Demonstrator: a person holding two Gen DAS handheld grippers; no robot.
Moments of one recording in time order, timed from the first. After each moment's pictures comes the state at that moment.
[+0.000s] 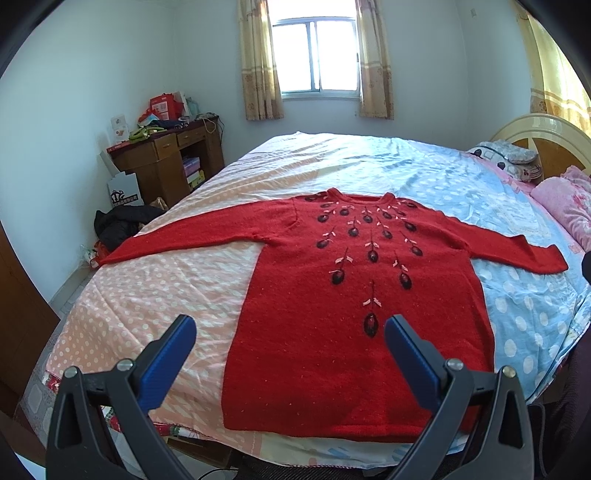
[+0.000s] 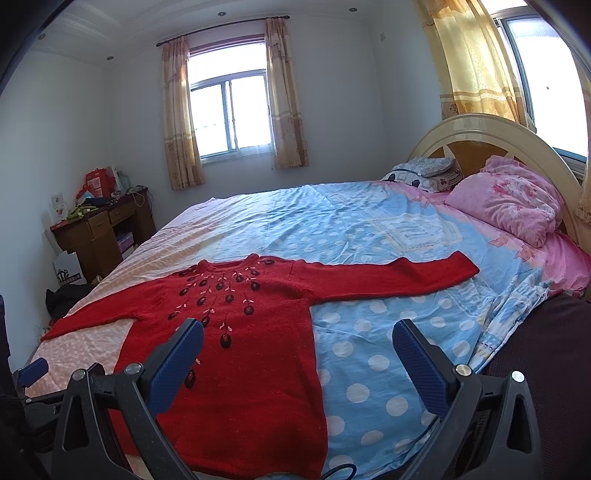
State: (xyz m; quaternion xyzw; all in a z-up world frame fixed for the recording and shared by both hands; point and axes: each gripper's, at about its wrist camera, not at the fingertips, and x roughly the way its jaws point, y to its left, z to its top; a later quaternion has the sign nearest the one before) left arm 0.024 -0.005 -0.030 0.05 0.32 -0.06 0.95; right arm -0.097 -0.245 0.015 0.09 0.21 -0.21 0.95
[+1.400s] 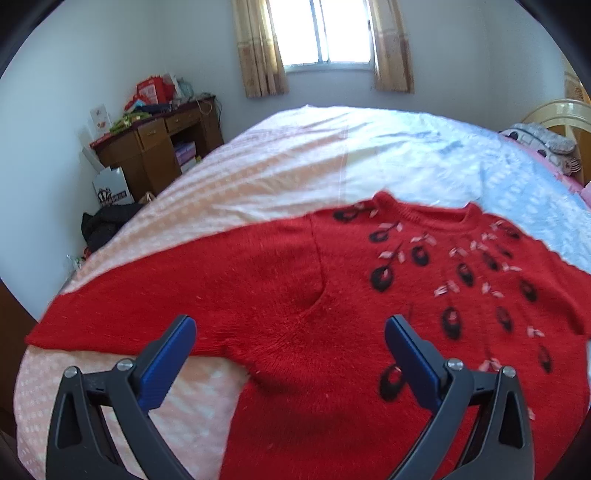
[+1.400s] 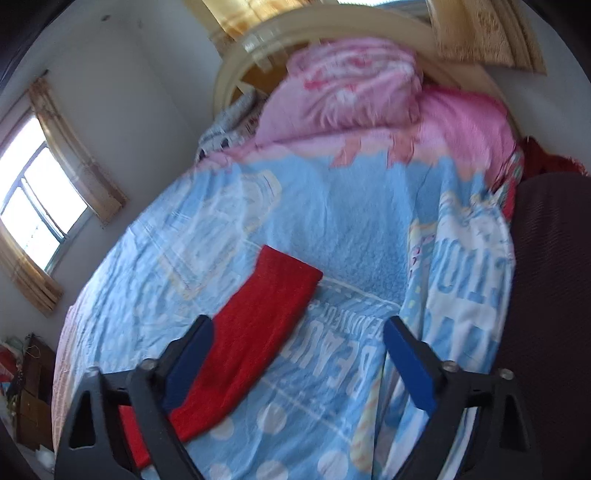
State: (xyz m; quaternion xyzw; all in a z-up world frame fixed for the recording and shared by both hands) left arm 0.264 -0.027 -0.098 0.07 0.36 -0.04 0.93; right arm -0.052 -0.636 -0.067 0.37 0.21 -0.45 0.78
